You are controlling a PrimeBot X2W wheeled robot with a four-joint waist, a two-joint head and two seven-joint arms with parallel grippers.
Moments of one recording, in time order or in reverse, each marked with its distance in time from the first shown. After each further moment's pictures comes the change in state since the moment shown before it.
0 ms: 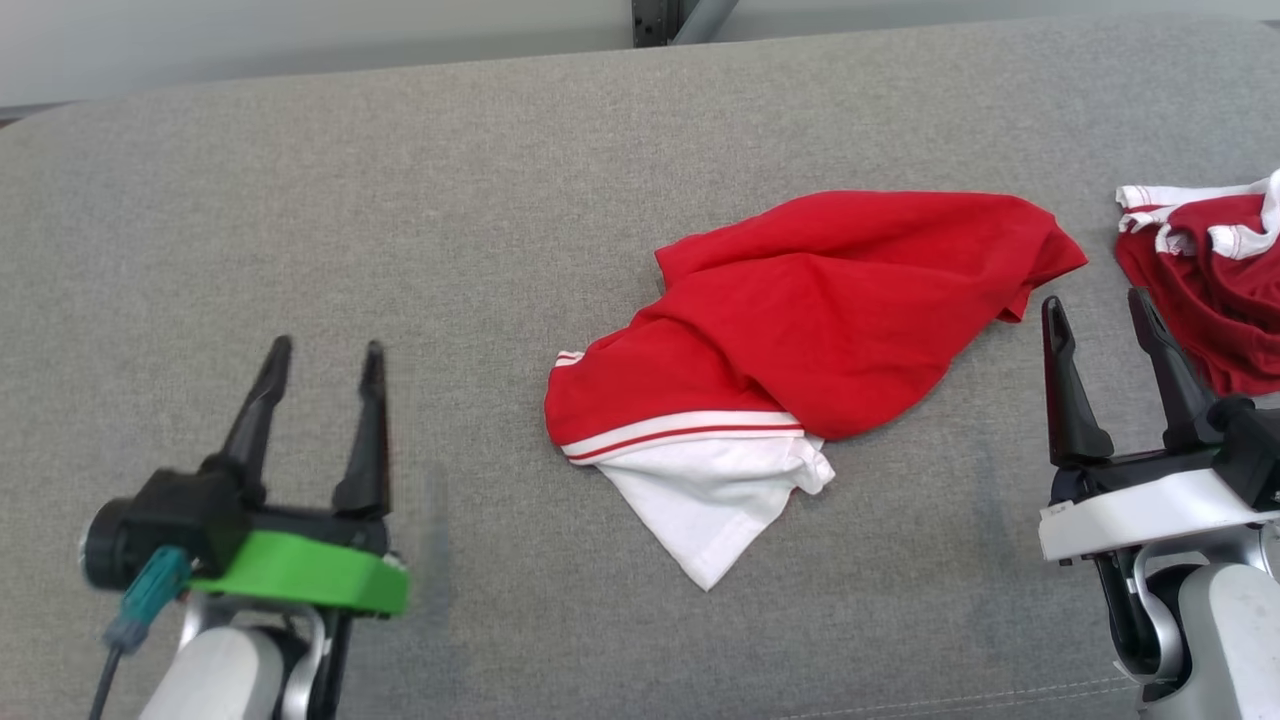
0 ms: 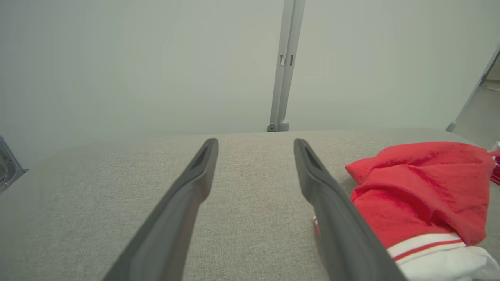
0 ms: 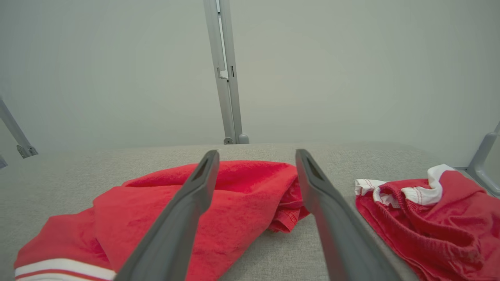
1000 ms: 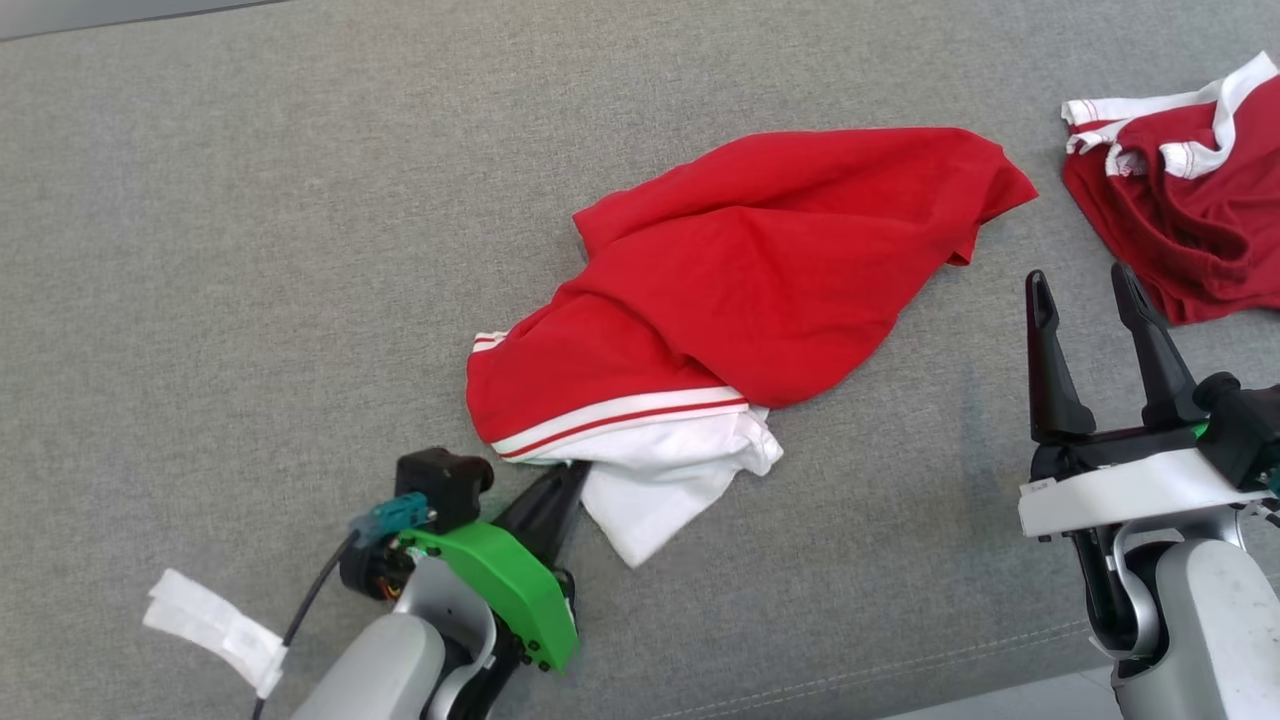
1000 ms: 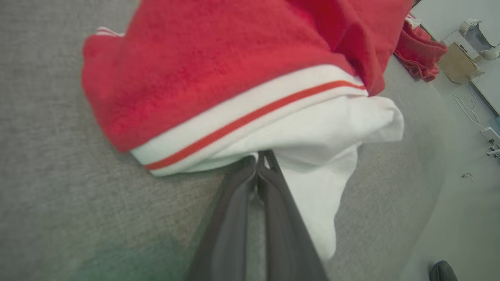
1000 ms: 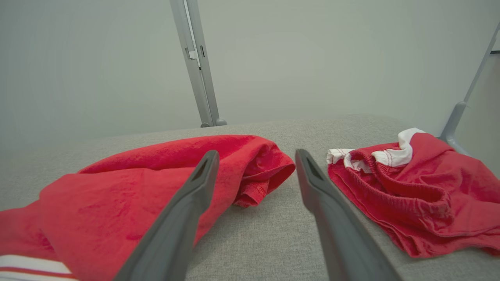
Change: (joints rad) left arm -0.144 -0.167 -0.262 0.361 -0.179 -0.227 0.218; right arm -0.052 0.024 0.020 0.032 0.016 0.000 -0.031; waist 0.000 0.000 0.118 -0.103
